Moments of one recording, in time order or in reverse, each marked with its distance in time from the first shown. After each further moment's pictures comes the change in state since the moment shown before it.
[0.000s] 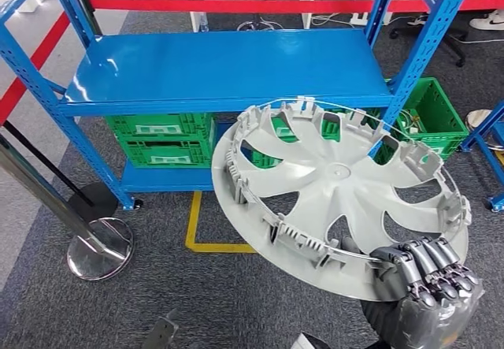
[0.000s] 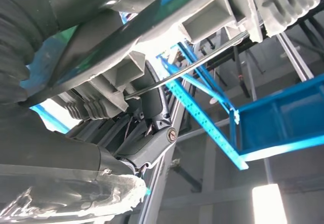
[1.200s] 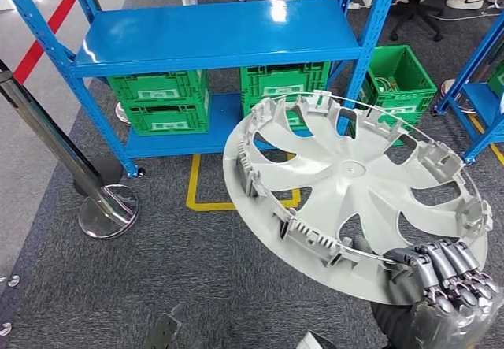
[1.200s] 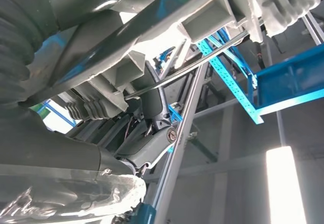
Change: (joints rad) left arm -0.020 0.005 -0.030 0.004 -0.023 -0.019 0.002; right arm 0.026 0.005 0.004 -0.056 0.071 0.000 0.060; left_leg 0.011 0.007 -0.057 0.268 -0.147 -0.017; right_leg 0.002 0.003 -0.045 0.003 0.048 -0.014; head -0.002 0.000
